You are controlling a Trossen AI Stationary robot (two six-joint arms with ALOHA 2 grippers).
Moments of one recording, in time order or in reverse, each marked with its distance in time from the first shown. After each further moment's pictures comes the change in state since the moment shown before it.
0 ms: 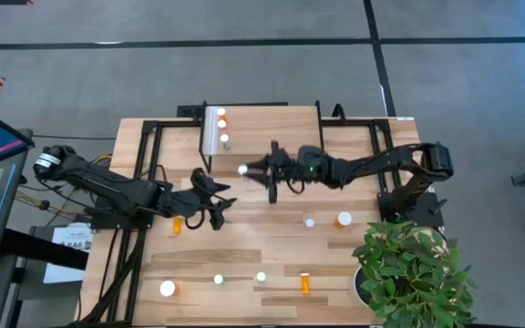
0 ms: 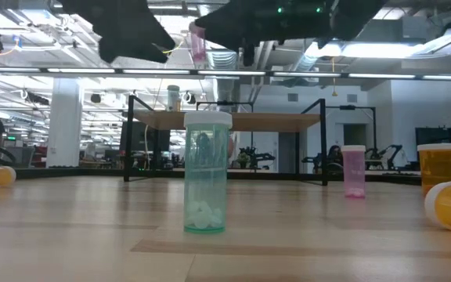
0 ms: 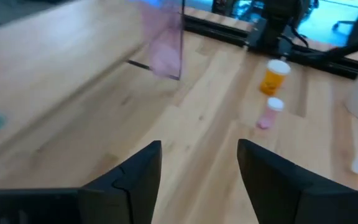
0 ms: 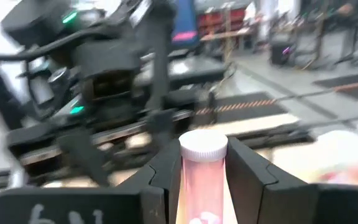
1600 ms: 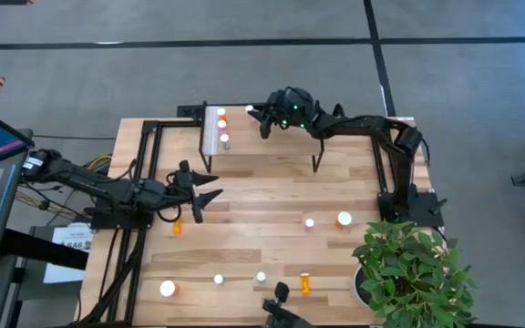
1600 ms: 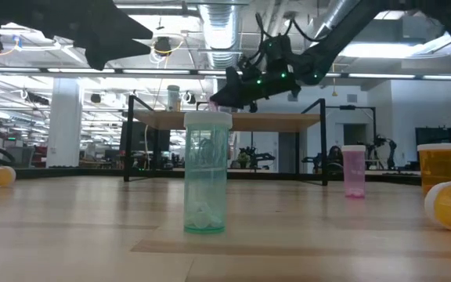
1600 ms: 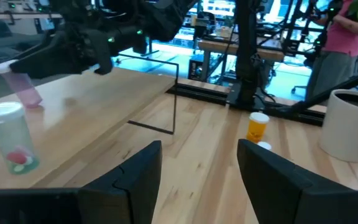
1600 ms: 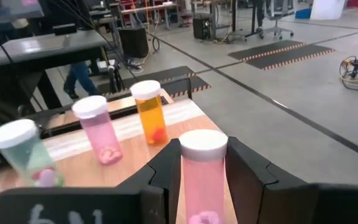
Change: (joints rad) left arm 0.061 -0.298 -0.371 0.497 0.081 0.278; right arm -0.458 0.312 0.294 -0.152 -0.186 -0.073
